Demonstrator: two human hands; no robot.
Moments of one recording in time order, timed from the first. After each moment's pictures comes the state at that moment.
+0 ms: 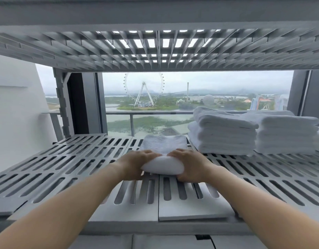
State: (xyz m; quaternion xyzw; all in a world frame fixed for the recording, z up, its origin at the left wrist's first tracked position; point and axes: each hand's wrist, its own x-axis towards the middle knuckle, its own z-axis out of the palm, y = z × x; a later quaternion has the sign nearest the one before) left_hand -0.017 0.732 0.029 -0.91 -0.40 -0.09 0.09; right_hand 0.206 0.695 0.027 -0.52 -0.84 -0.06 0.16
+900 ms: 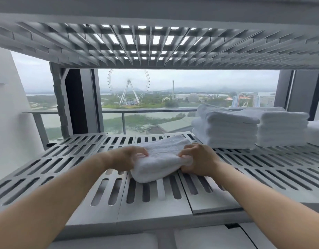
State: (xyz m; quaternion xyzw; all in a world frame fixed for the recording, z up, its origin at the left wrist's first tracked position) left_hand -0.103 0.745 0.050 -0.87 -0.45 -0.10 -0.16; right_hand 0.168 0.695 0.020 -0.55 -0.79 -0.17 0.19
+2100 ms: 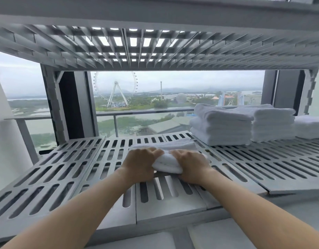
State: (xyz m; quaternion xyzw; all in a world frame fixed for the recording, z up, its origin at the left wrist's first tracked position) left_hand -0.085 0.727 0.029 -0.90 -0.35 -0.17 0.20; right_hand 0.105 0.691 0.008 -0.63 -0.75 -0.17 0.12
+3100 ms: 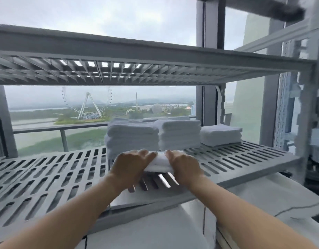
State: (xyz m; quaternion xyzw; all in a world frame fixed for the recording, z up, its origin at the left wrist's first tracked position) left_hand 0.244 0.600 0.052 -0.88 -0.28 -0.21 0.32; right_hand 0.428 0.543 0.024 -0.69 -0.66 -0.23 0.19
